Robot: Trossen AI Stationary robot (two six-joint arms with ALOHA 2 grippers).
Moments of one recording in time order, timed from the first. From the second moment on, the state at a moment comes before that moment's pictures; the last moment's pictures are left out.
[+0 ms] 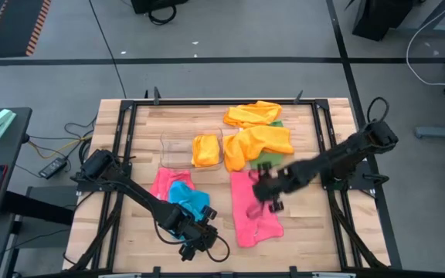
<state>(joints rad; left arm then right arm) -0.59 1.92 1.33 -0.45 -0.15 -0.01 0.37 1.55 0.94 -0.55 0.23 0.03</state>
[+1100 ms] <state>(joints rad) -0.59 1.92 1.33 -0.42 -0.15 -0.01 0.65 1.91 0.94 0.05 0.21 0.02</state>
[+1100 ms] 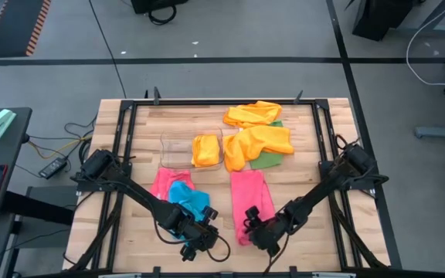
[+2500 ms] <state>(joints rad) -0.59 1.92 1.33 -0.42 -0.15 -0.02 0.65 1.94 0.94 0.19 0.15 0.01</state>
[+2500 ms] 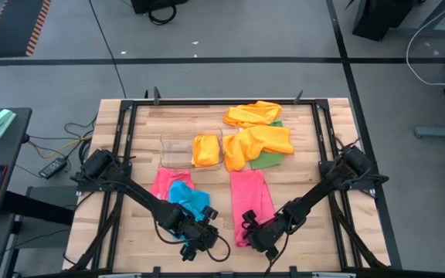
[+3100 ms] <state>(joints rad) -0.59 1.92 1.33 -0.43 -0.15 -0.04 0.61 1.97 0.94 0.22 0.08 0.04</state>
